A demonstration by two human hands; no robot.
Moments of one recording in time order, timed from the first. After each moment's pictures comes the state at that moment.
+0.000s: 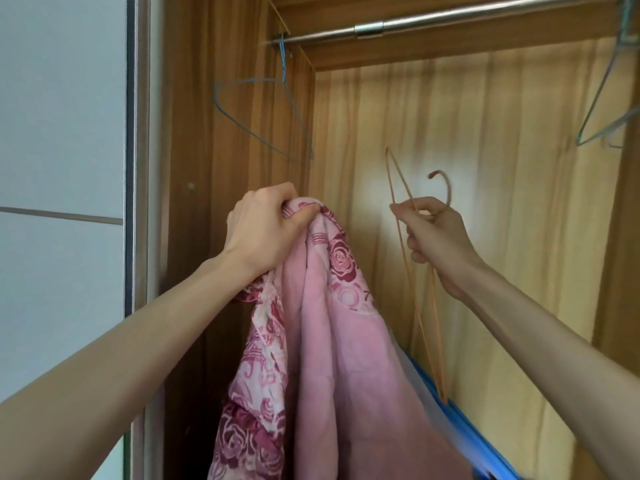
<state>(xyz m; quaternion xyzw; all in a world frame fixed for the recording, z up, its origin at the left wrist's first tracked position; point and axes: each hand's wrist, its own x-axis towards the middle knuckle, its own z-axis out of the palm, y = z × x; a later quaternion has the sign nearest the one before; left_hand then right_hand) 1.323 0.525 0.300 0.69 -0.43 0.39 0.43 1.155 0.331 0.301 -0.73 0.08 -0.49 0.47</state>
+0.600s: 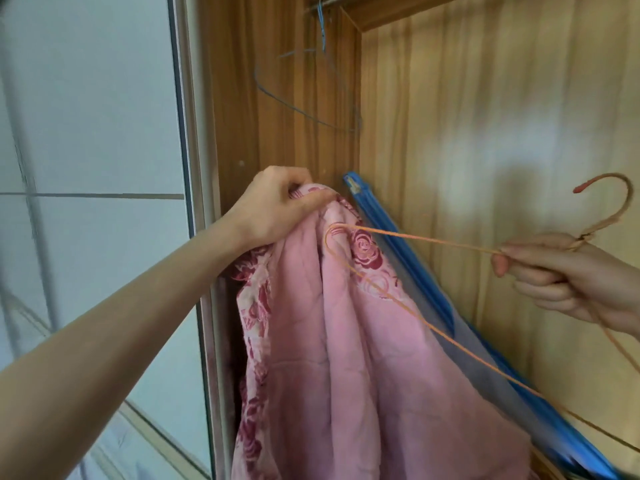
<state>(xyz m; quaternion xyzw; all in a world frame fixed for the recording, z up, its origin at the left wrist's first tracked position) 1.319 0.580 0.297 0.72 -0.51 0.29 0.38 1.076 0.284 0.238 -0.78 -0.02 -0.20 0.60</state>
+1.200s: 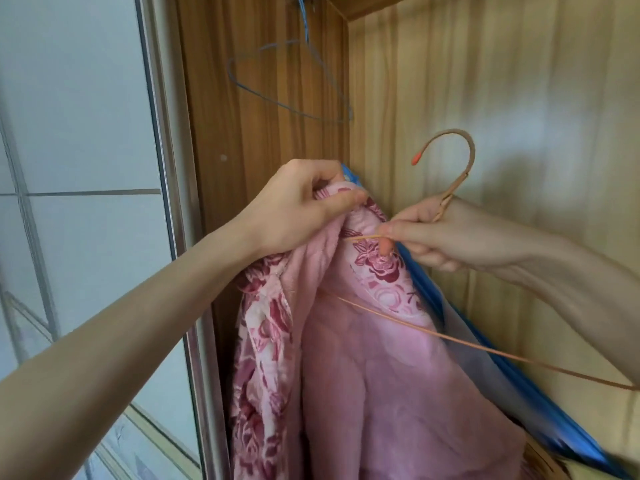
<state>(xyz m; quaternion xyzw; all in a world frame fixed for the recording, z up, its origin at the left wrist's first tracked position) 1.256 0.553 0.292 0.67 -0.59 0.23 0.38 1.117 0.361 0.271 -0.89 -0.08 -0.15 0.43</state>
